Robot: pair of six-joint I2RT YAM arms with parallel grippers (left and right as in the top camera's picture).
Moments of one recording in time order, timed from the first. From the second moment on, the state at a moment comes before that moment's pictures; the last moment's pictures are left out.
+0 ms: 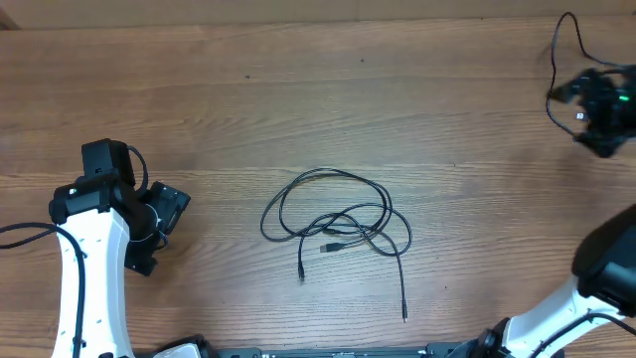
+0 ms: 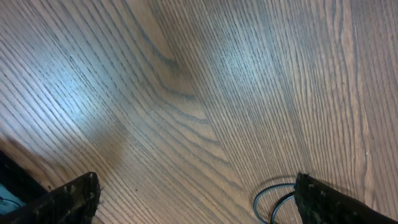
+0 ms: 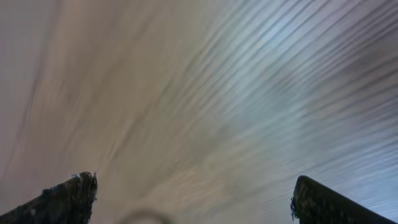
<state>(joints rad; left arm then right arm) 0.28 1.33 1.04 -1.17 0.04 -0.88 -0.49 1.95 1.83 -1.20 -0.45 0.31</state>
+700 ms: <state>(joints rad) 0.28 1.33 1.04 -1.18 0.04 -0.88 0.32 1.95 1.60 -1.05 -0.48 0.76</state>
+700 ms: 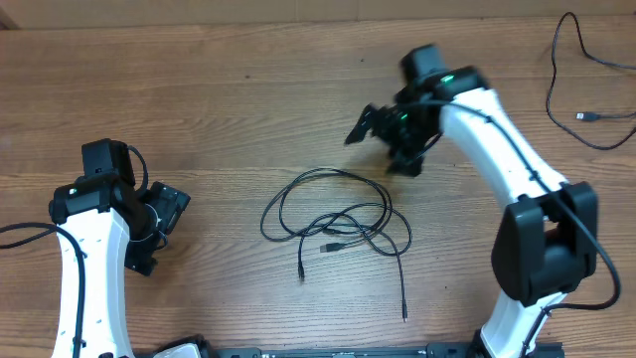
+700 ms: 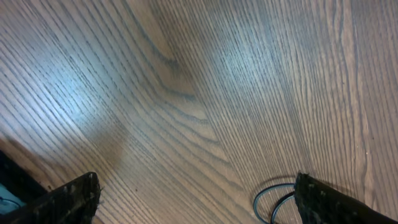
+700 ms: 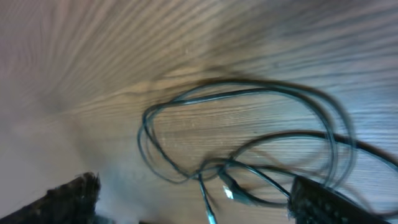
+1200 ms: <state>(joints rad) 0.28 1.33 1.04 -1.17 0.04 -0.88 0.51 1.95 1.40 -0.72 -0.17 1.33</state>
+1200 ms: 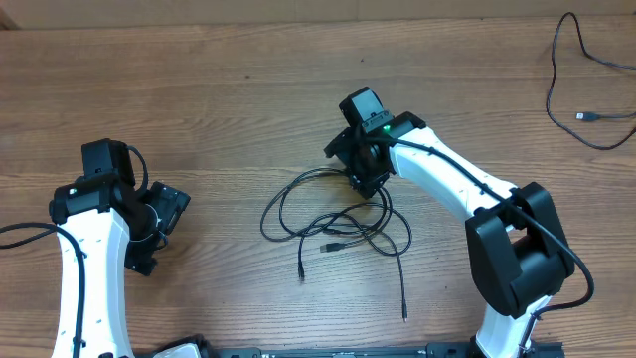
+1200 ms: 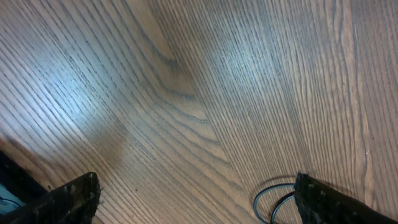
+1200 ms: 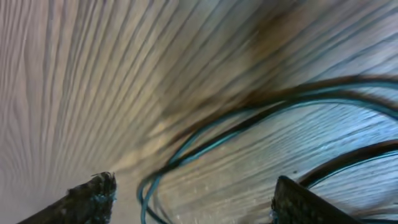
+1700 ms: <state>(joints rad) 0.28 1.33 1.04 -1.17 0.04 -0.88 0.56 1.95 1.40 -0.67 -0.11 1.54</state>
